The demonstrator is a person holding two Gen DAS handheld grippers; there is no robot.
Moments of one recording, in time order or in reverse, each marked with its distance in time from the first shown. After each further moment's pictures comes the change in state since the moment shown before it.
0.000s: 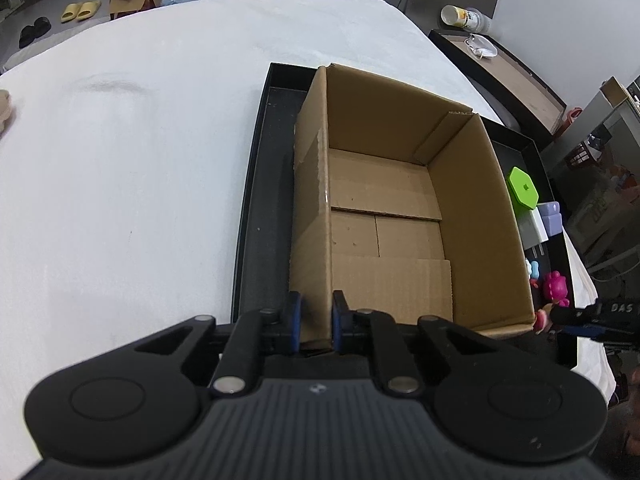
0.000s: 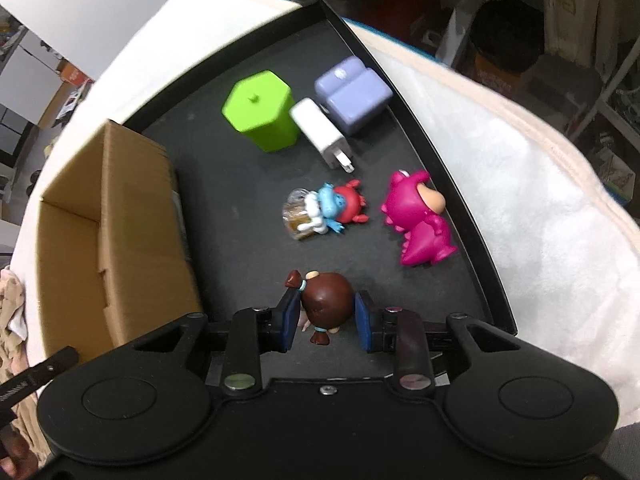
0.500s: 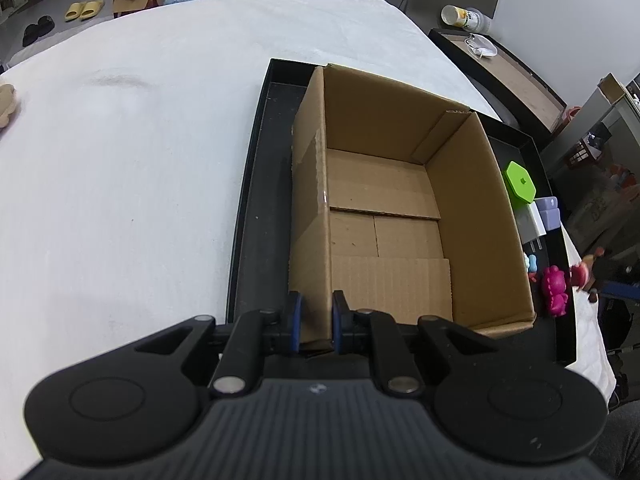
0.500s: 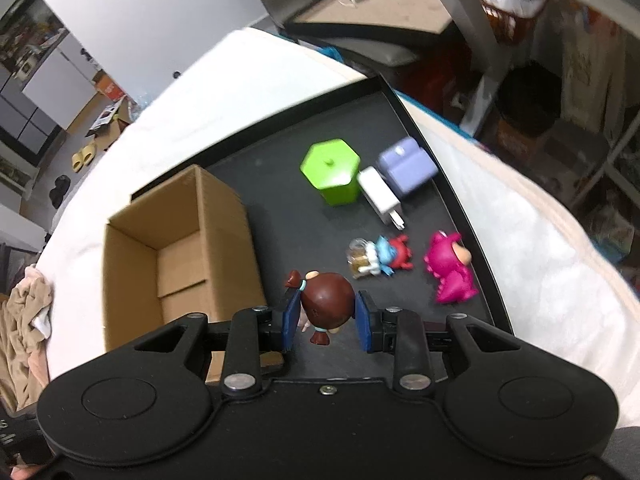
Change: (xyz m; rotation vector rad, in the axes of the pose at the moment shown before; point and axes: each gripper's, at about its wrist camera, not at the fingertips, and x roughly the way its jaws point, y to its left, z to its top) left arm -0.004 -0.001 -0.009 -0.003 -0.004 0.004; right arm -0.058 0.043 0.007 -0.087 -0.123 0.039
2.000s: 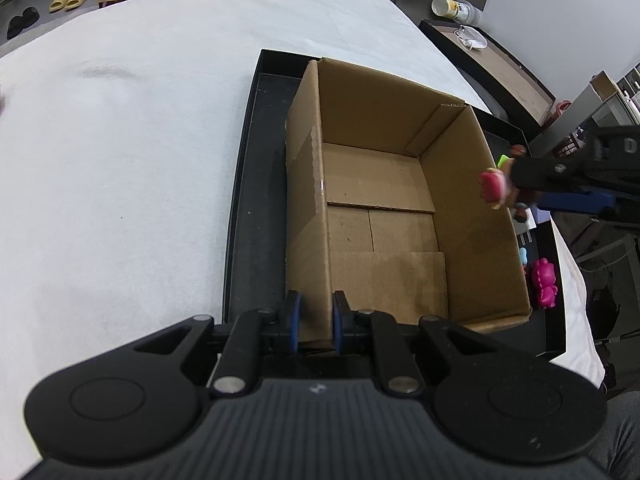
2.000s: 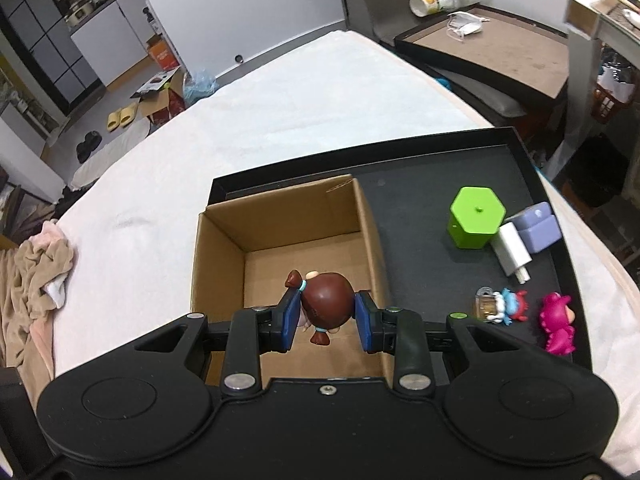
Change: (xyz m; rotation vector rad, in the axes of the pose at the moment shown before) left arm 0.003 0.012 0.004 0.009 0.040 -0.055; right arm 0.028 0.129 0.007 -0.202 -0.030 0.023
